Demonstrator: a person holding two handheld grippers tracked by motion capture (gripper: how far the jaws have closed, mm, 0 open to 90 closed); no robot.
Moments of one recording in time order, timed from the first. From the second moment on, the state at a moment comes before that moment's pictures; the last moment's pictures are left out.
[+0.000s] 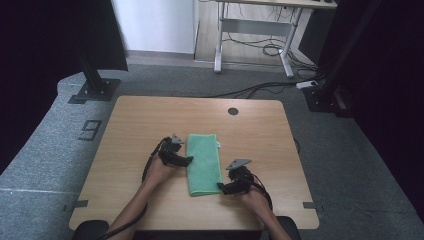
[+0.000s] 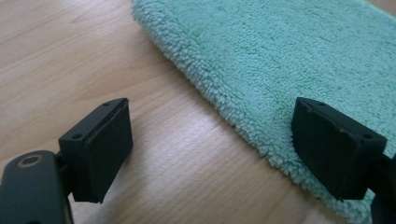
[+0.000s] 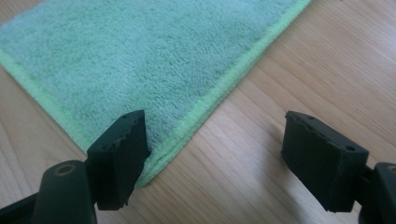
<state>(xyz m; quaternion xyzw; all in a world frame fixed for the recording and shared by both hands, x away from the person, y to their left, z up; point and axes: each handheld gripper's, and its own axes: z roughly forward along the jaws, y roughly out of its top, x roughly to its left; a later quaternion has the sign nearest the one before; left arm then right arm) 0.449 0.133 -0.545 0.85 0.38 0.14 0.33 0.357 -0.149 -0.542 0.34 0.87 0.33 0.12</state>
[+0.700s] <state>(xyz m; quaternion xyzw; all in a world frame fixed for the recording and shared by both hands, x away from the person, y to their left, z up) 0.451 0.140 -0.544 0.84 0.40 0.15 0.32 0.350 -0.124 -0.543 0.33 0.87 0.34 0.12</state>
